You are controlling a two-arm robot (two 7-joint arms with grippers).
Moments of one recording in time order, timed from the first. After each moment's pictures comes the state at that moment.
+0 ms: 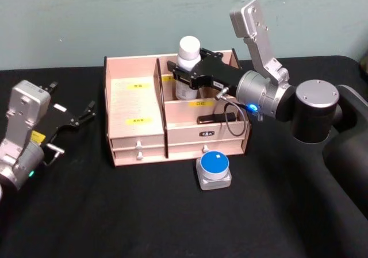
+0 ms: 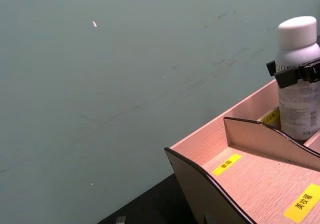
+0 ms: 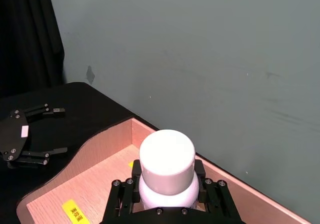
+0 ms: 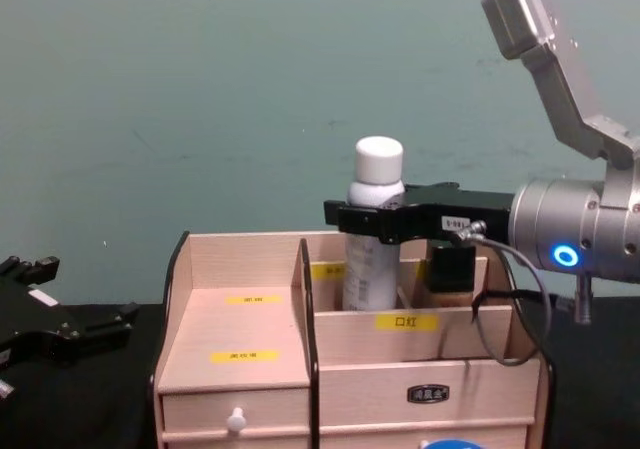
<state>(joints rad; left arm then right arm) -0.20 0.60 0.45 -1.41 -0.25 -0.12 0.03 0.58 0.24 -0.50 -1.17 0.34 0.10 0.48</state>
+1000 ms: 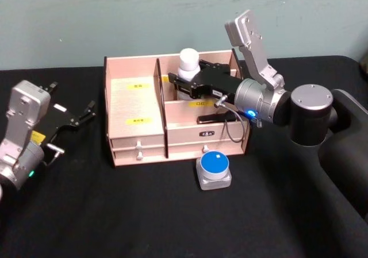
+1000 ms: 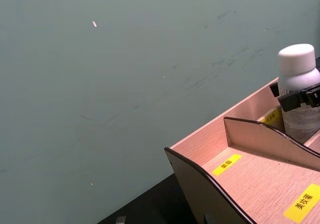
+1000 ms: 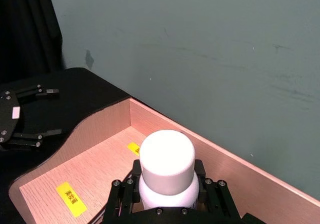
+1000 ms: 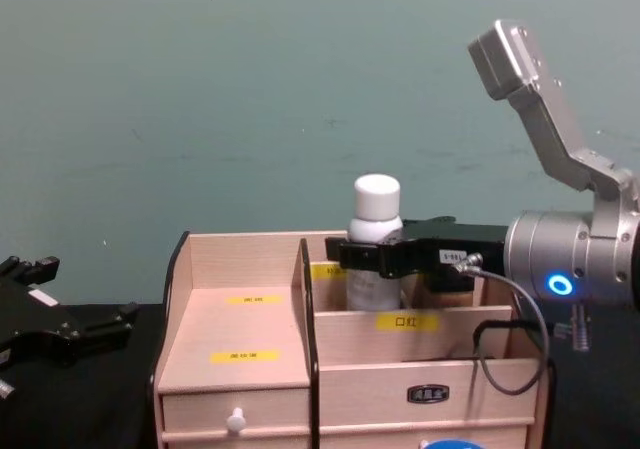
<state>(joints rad) -0.20 0.60 0.45 -1.41 -0.25 -0.12 0.03 0.60 0.22 -0.51 -1.08 0.32 0.10 0.50</state>
